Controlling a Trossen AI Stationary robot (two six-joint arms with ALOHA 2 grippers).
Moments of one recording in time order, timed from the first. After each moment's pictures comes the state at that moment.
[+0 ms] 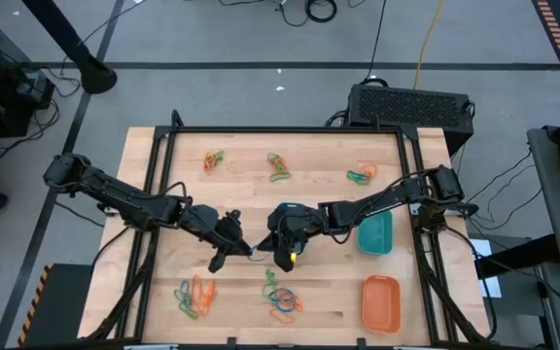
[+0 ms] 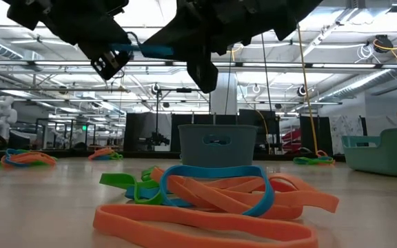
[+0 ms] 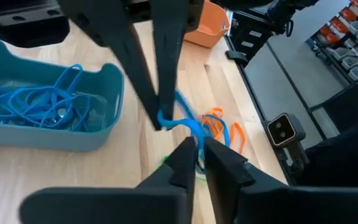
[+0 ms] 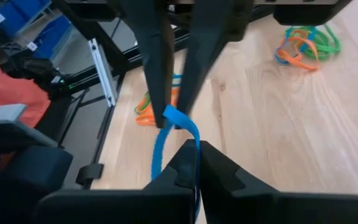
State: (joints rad) left arm -0.27 1.23 0.61 0.14 0.14 -0.36; right arm 0.16 1.86 1.17 0.26 -0.13 0.50
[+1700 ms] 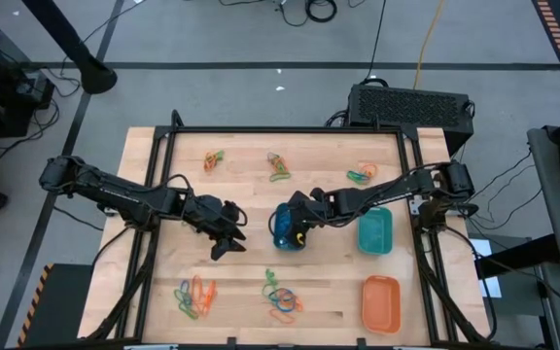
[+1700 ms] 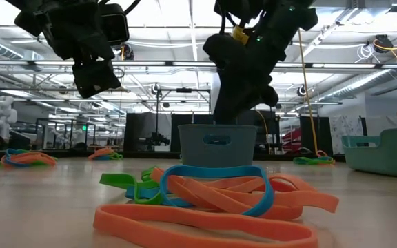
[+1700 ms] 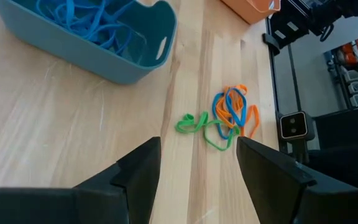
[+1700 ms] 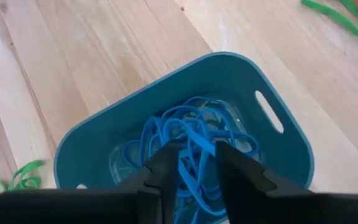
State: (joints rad) left arm -0.16 1.19 0.61 -0.07 0.23 -0.59; right arm 0.09 1.77 1.17 -0.40 0.20 0.67
